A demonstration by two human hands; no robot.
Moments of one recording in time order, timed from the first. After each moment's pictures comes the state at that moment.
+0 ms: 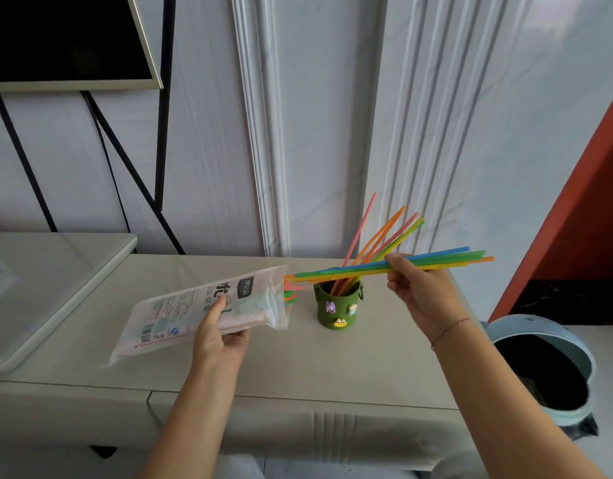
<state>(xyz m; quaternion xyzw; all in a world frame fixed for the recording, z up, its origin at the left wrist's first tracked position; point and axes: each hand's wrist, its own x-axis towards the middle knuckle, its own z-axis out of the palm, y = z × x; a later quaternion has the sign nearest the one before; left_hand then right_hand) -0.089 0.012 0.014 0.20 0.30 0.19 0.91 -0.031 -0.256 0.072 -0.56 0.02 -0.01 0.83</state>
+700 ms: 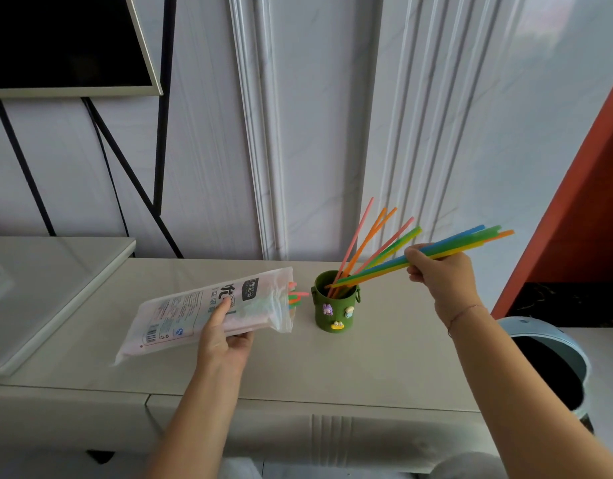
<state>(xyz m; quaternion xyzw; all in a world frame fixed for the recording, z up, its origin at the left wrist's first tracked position) -0.089 0.001 0.018 0.21 0.30 0.18 0.91 -0.025 -0.279 0.094 -0.71 0.08 -0.13 0.68</state>
